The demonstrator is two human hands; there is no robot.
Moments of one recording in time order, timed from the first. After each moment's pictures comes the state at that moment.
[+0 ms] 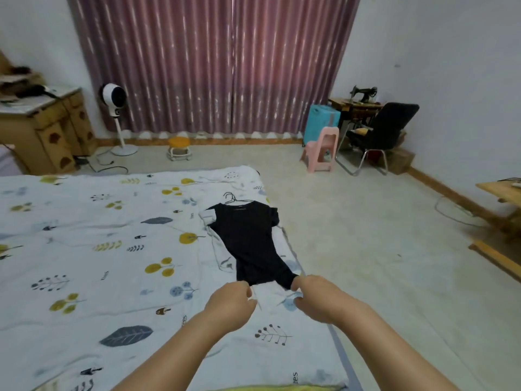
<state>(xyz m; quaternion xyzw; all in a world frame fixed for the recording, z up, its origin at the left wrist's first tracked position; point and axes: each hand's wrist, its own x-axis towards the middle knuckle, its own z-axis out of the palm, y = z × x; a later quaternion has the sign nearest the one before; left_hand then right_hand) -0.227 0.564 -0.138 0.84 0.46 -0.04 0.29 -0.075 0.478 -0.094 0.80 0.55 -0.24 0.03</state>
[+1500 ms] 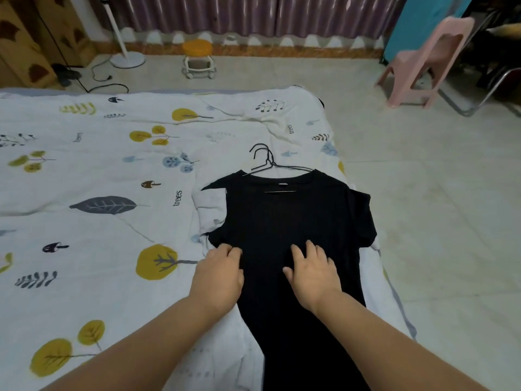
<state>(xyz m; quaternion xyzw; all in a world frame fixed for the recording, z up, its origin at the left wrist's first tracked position) -0.053 1.061 -0.479 0.84 0.52 -0.04 0.16 0.109 1.010 -0.487 0.79 0.57 -0.19 0.09</state>
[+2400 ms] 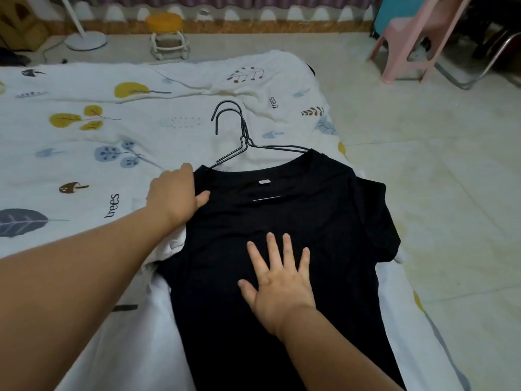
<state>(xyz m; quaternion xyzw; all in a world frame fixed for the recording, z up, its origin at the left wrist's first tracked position) 0.006 1.257 -0.544 0.82 0.57 0.03 0.03 0.122 1.072 -0.574 0.74 0.62 -0.19 0.14</state>
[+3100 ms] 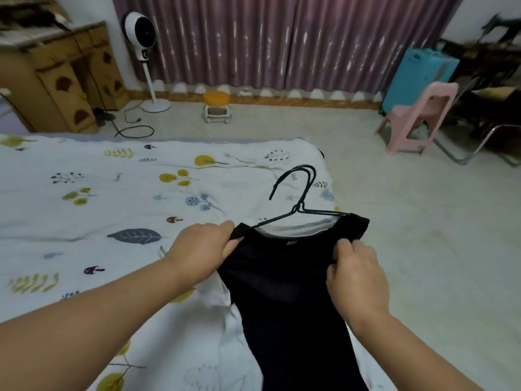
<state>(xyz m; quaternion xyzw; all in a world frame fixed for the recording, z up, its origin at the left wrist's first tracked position) -0.086 1.092 -0.334 0.89 0.45 0.04 0.01 0.120 0.978 -0.340 0.84 0.53 0.04 -0.15</state>
